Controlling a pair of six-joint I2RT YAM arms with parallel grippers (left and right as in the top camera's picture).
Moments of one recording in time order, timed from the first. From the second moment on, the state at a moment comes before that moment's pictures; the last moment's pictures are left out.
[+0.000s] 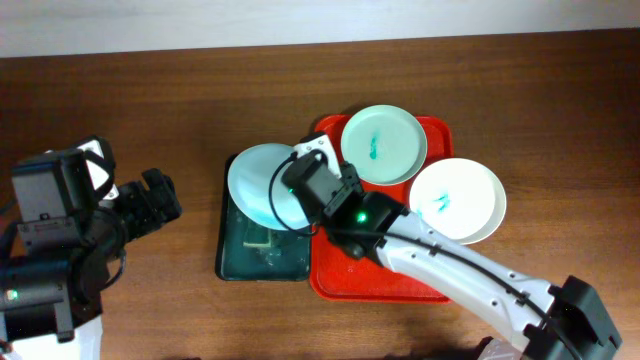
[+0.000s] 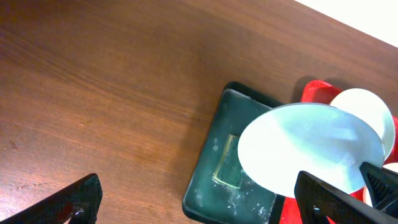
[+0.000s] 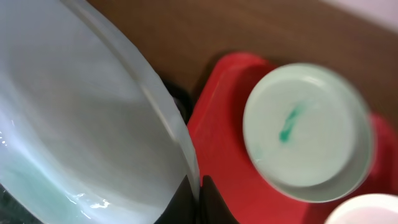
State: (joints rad) left arm 0.11 1.08 1.45 -1.24 0.04 -0.29; right arm 0.85 1.60 1.23 -0.51 0.47 0.27
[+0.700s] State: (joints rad) left arm 0.11 1.20 1.45 -1.27 0.03 -0.29; right arm 1.15 1.56 1.28 -0.50 0.97 -0.05
